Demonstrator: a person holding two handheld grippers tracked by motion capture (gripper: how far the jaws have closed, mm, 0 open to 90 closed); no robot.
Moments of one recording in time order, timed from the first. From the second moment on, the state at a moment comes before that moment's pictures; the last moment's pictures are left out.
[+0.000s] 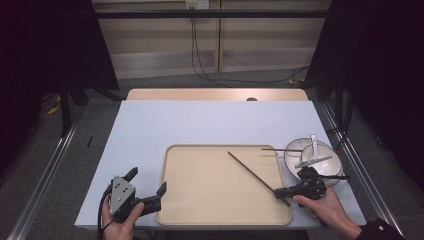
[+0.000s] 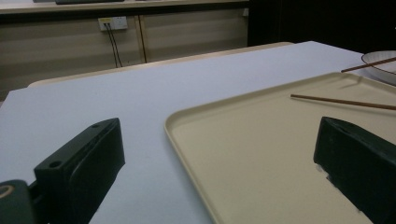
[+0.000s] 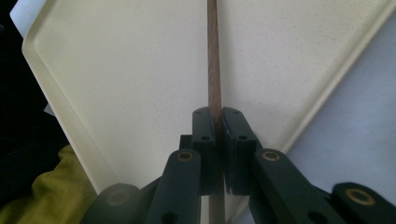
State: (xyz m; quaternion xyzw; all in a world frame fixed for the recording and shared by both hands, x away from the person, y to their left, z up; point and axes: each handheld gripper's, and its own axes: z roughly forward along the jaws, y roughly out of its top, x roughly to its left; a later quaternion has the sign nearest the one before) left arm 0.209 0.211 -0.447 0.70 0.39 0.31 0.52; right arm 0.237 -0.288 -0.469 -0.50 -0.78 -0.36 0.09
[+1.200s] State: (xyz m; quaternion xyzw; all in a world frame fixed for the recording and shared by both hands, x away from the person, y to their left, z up) left arm 0.209 0.211 -0.448 0.69 0.39 0.30 0.53; right arm 0.232 -0.303 -0.445 -0.44 -0.79 -0.43 0.03
